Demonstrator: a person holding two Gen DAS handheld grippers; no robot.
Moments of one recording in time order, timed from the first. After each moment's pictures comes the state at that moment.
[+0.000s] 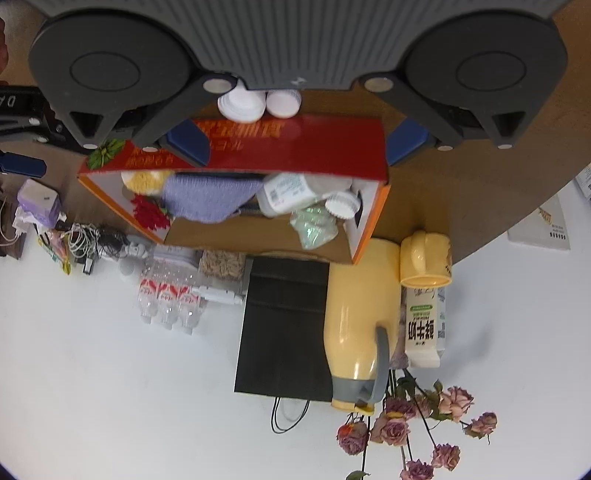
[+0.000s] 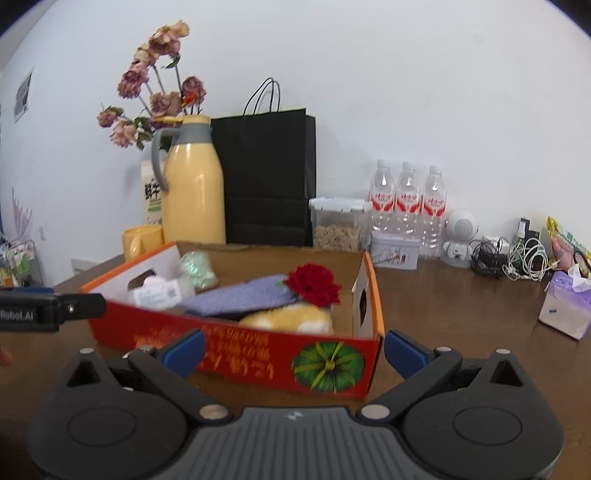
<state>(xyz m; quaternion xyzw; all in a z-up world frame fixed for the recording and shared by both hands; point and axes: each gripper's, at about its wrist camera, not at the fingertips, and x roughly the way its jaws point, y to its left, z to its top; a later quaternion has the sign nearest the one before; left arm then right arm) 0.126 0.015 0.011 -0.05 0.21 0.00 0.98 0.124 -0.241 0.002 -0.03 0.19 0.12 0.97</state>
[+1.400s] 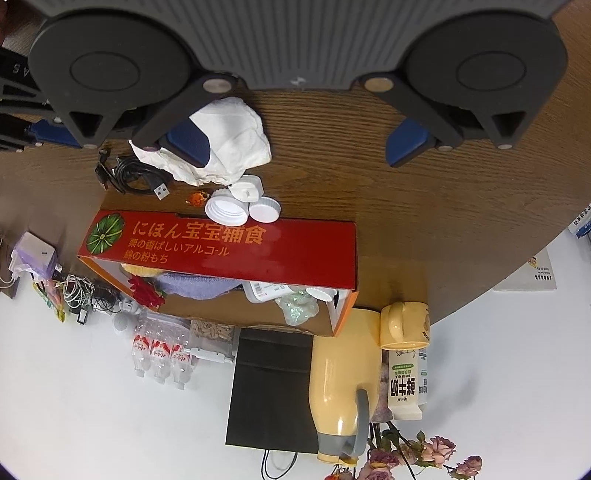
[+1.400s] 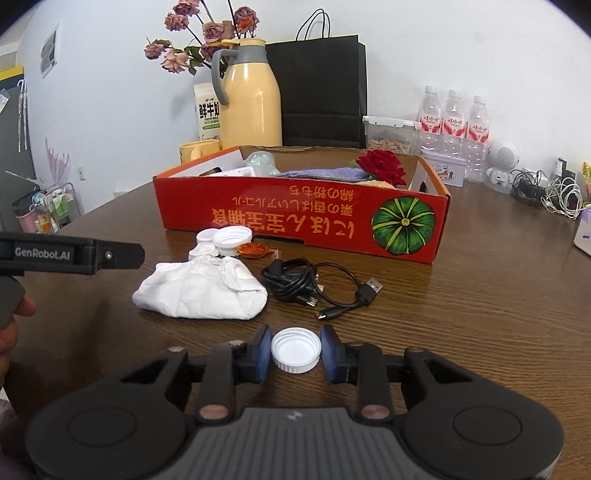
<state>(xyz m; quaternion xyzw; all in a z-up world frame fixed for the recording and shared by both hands) 0.078 0.019 -0.021 -0.05 0.29 0.01 0.96 0.069 -0.219 -0.043 -0.04 0.29 0.18 0.94</state>
